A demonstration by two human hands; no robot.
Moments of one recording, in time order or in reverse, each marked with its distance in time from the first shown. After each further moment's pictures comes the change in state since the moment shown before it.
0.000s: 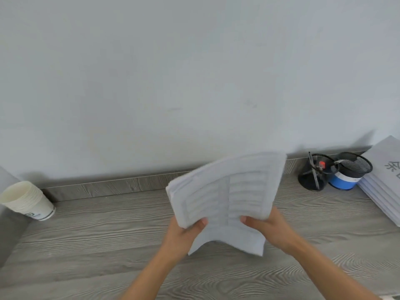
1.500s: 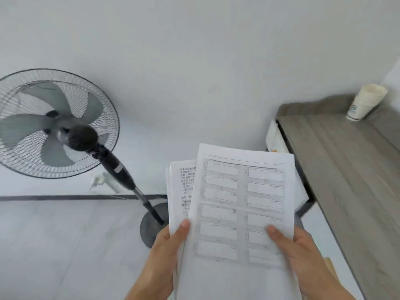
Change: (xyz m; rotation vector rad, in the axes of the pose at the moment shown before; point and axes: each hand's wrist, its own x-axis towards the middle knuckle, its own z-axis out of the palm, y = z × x) left_hand -0.448 -0.023 0.212 -0.998 1.693 -0.113; right_hand -0.207 0.044 0.135 -0.089 -1.335 0.230
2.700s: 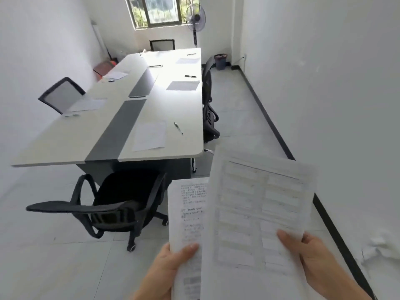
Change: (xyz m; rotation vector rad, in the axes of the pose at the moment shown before) left_hand -0.265 0.017 -0.606 -0.878 1.038 0.428; right_hand -0.092 0.242 0.785 -0.566 -1.299 0.569
